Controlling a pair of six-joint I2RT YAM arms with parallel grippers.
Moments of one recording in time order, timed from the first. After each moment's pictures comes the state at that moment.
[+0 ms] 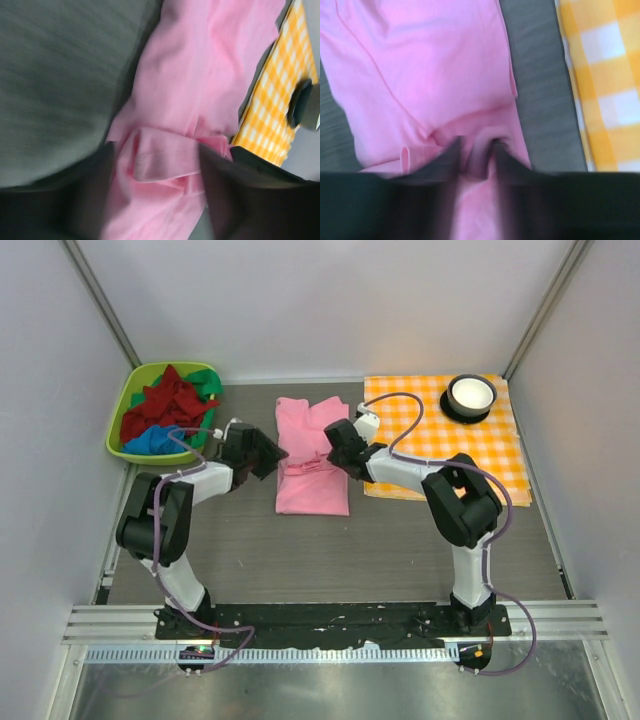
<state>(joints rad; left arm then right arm) -0.30 1.71 0.91 0.12 0.07 -1.01 0.66 1.95 1.30 -0.12 0.46 0.90</state>
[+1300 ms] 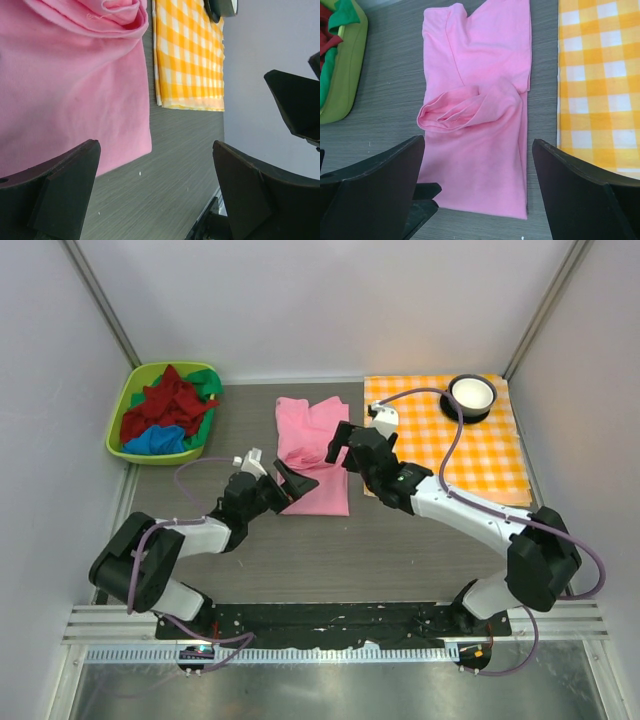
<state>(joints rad) -0.49 1.44 0.44 0.69 0.23 -1.05 0.77 1.47 1.06 -0.08 0.52 0.68</state>
